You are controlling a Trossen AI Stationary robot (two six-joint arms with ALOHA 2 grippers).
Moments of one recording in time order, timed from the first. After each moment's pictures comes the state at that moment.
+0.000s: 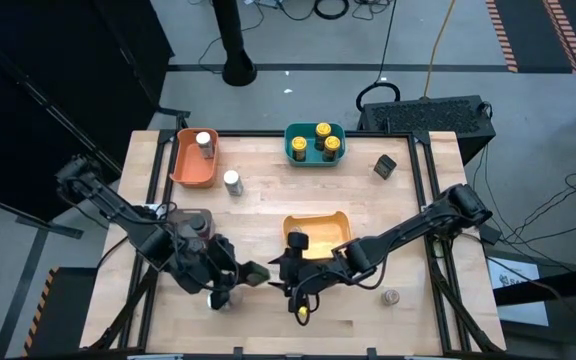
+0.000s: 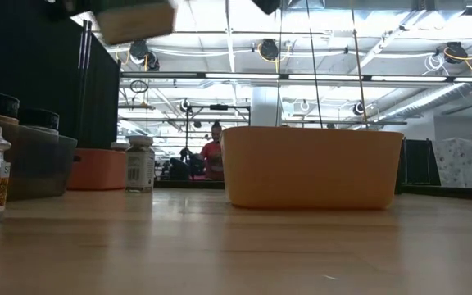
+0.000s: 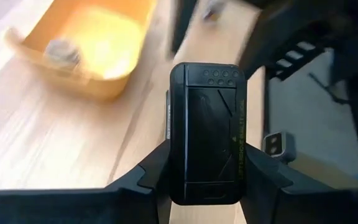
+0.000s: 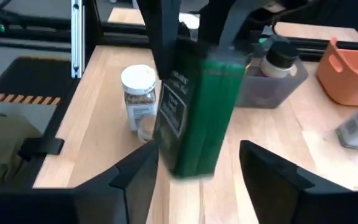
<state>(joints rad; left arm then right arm) -0.64 1.31 1.00 -0.41 -0.39 -0.85 0.44 1.86 1.47 -0.17 0.39 0.22</state>
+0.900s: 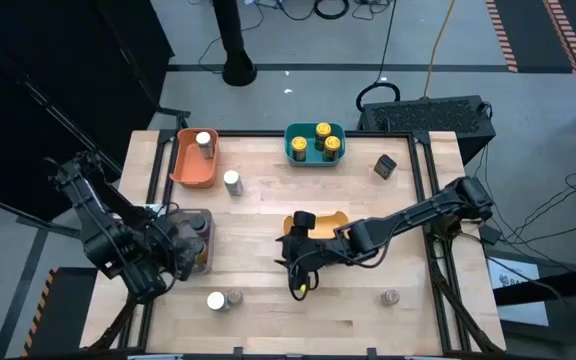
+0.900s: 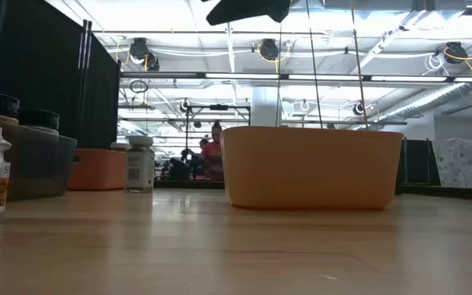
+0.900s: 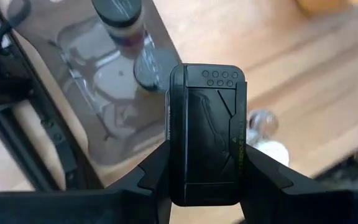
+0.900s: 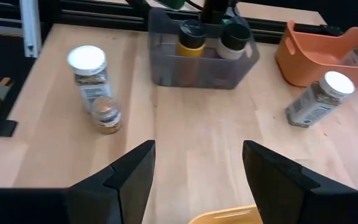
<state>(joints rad) -0.88 1.29 1.36 -1.57 -0.27 -2.04 0.35 1.78 1.47 -0.34 0.39 0.19</state>
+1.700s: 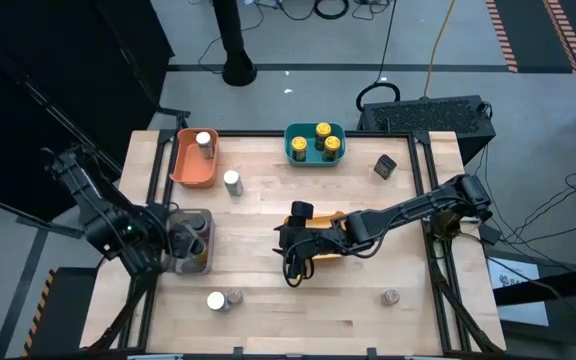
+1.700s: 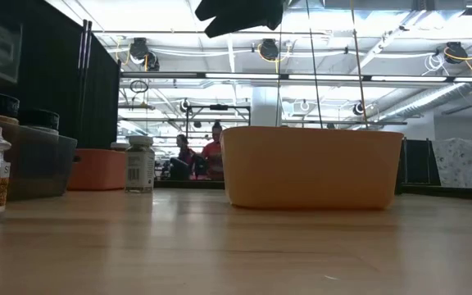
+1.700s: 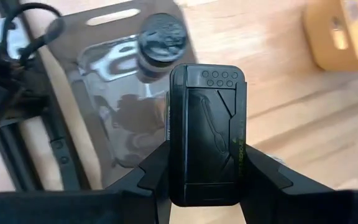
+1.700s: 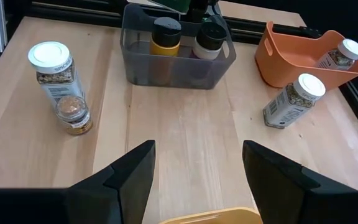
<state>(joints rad) -0.85 1.13 1.19 -1.57 -0.34 -2.17 0.29 1.78 1.47 -0.34 0.39 0.12</state>
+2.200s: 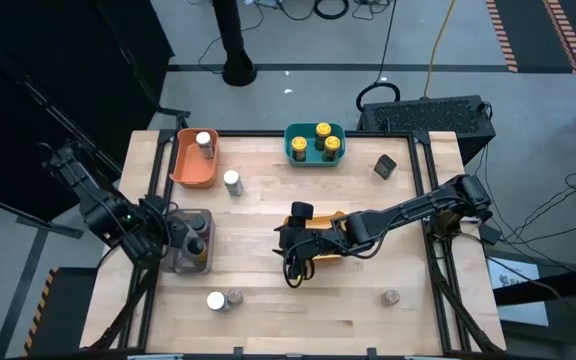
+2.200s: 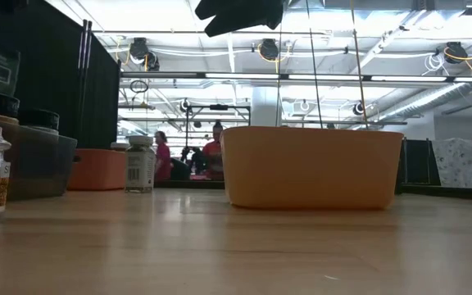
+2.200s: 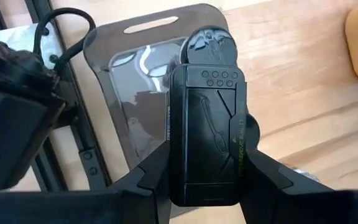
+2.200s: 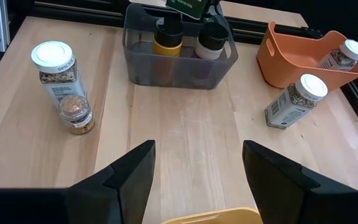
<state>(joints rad) -0.80 0.99 1.04 -1.57 -0.29 -2.14 0.29 1.78 1.47 -0.34 0.39 0.12</state>
